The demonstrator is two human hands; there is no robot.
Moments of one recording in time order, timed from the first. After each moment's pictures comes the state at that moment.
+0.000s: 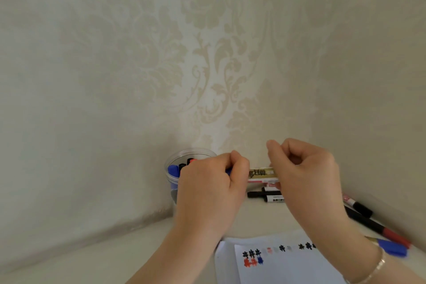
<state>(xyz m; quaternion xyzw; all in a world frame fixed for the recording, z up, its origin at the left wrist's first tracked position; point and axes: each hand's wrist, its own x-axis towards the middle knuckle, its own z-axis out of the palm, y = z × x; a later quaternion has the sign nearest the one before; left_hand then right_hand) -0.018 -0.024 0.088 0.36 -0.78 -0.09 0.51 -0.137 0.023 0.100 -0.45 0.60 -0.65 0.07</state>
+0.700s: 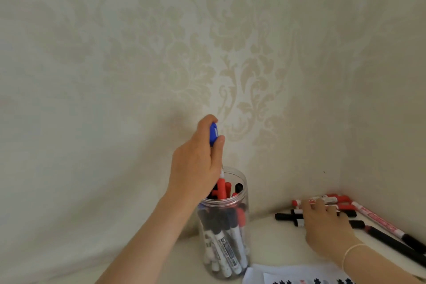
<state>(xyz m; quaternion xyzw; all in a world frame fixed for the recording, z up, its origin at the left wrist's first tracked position) 0.023 -0.099 0.119 0.40 -0.78 0.04 0.48 -0.207 -0.061 -0.012 -0.57 0.82 0.03 -0.09</state>
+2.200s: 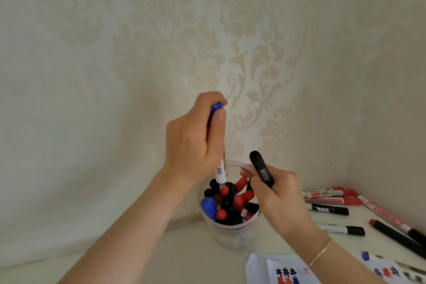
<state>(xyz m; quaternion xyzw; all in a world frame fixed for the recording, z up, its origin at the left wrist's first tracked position) 0.033 -0.088 0.141 0.16 -0.76 0.12 0.62 -0.110 -0.044 0.057 -0.60 0.50 -0.60 0.16</state>
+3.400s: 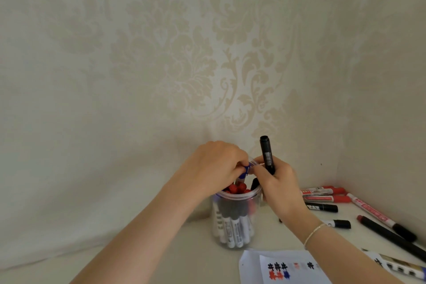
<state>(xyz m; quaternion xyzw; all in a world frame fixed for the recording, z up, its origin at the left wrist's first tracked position) 0.011 -0.089 0.127 0.34 -0.92 0.12 0.17 -0.131 -0.061 0.054 -0.54 0.54 -0.61 0.21</state>
